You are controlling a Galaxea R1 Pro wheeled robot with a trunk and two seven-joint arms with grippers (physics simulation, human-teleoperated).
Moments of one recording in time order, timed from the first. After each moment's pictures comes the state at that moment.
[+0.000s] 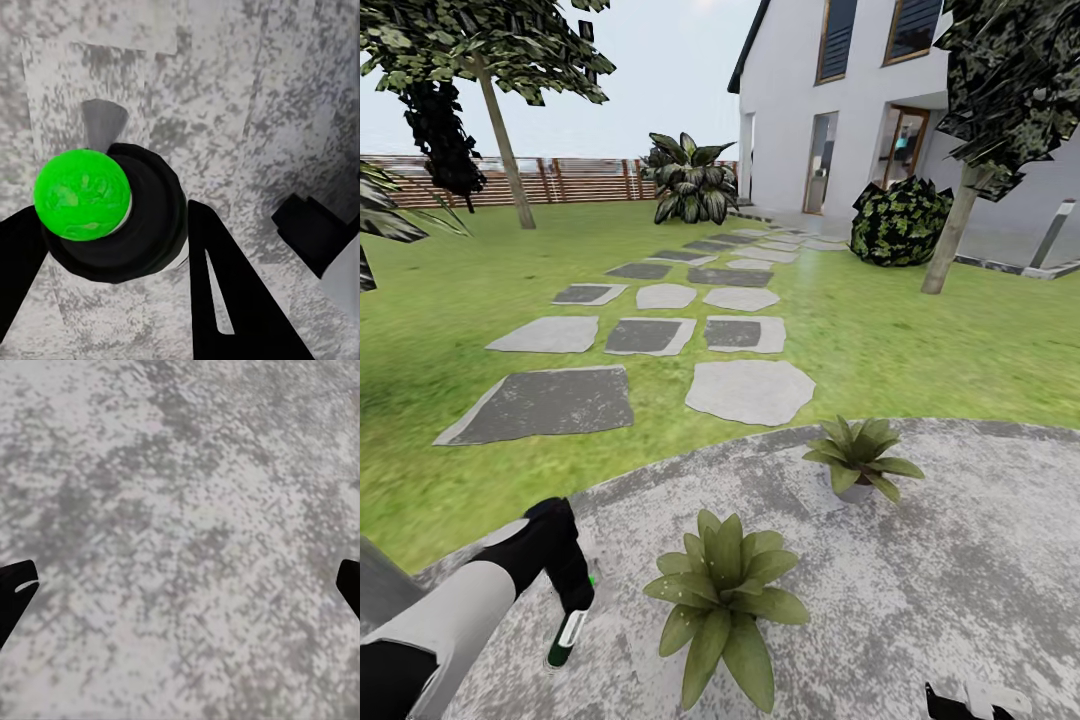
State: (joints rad) left arm -0.84 0.15 -0.27 -0.49 -0.95 0.58 -1.23; right arm -0.37 -0.17 -0.69 -0.20 0.45 -0.36 0.01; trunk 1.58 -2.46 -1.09
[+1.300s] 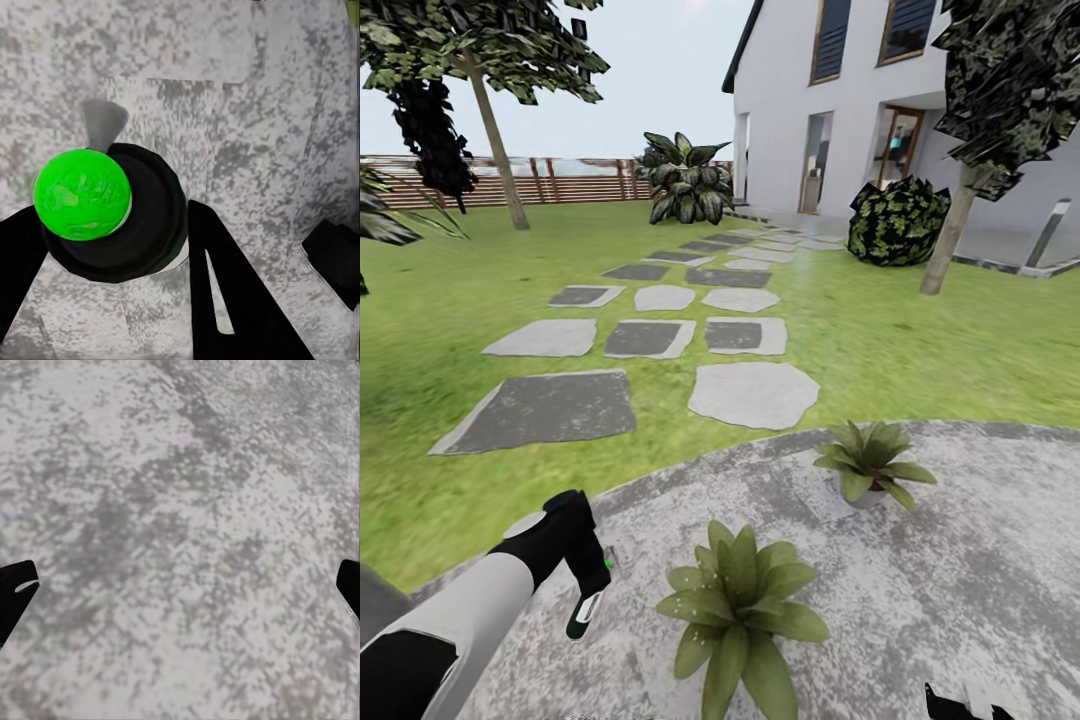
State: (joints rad) left arm -0.86 0.09 -0.27 -0.49 -0.95 0.58 -1.13; right arm -0.37 -0.17 -0.69 -0.20 0.45 -0.36 0.01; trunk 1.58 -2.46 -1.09
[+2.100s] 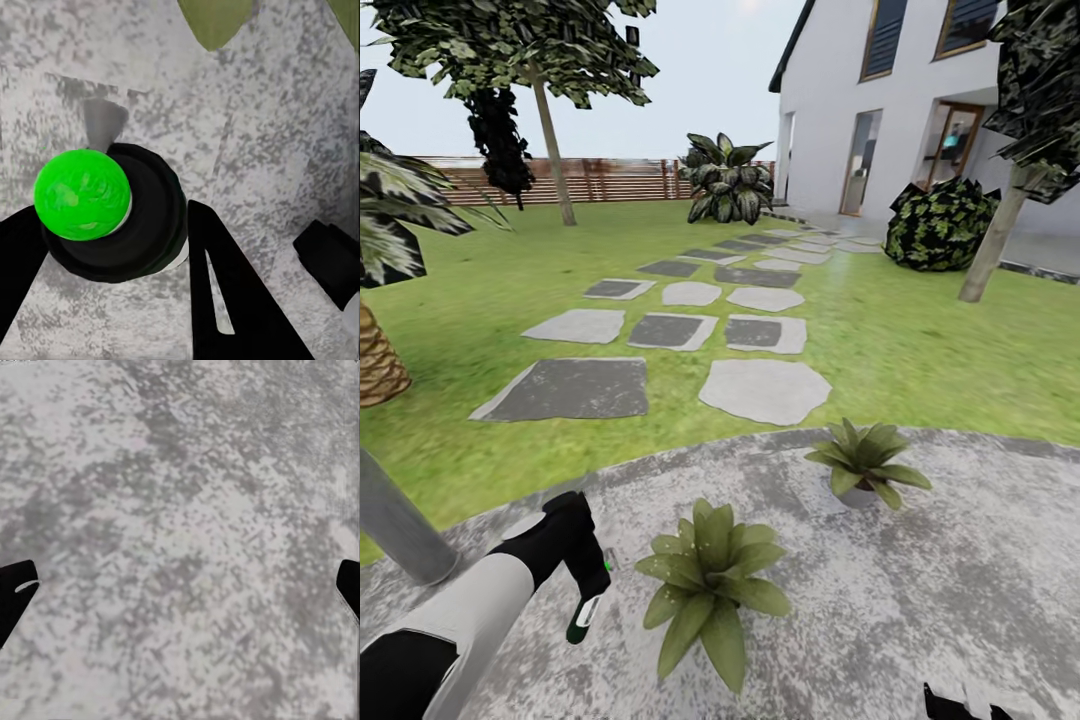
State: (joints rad) left arm -0.86 0.09 -0.26 -0.48 -0.95 0.59 -1.14; right arm -0.37 -0.17 -0.68 -0.20 0.45 -0.36 0.01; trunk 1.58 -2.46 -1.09
